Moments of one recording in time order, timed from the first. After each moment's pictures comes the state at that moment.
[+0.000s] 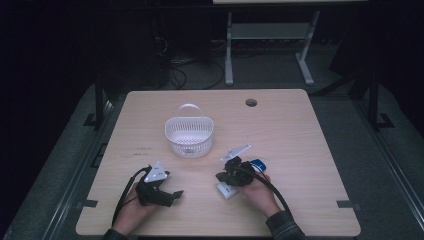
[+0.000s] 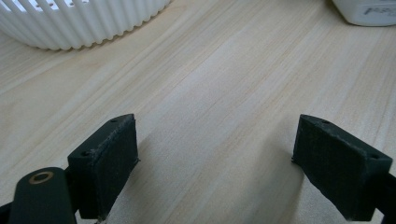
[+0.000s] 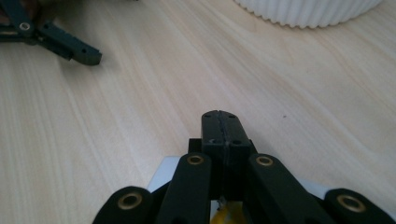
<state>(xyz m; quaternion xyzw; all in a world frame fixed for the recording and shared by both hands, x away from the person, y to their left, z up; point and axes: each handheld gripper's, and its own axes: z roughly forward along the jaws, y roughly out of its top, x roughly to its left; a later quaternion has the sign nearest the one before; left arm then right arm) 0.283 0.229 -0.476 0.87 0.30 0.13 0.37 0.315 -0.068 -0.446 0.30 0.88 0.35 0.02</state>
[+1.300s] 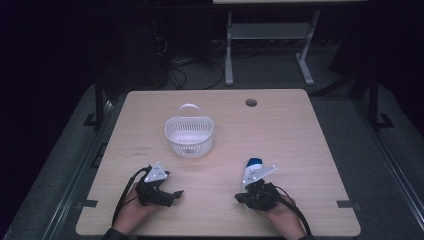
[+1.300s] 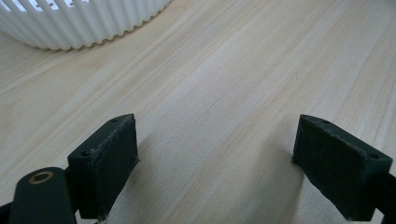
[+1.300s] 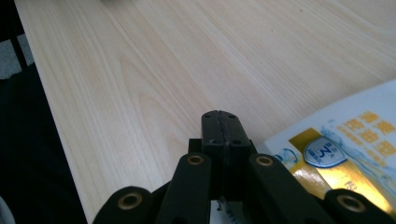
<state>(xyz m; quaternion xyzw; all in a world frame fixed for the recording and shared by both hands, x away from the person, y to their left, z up) 0.283 0.229 -0.476 0.87 0.30 0.13 0.37 0.252 -0.123 -0.448 0.32 0.88 0.34 0.01</state>
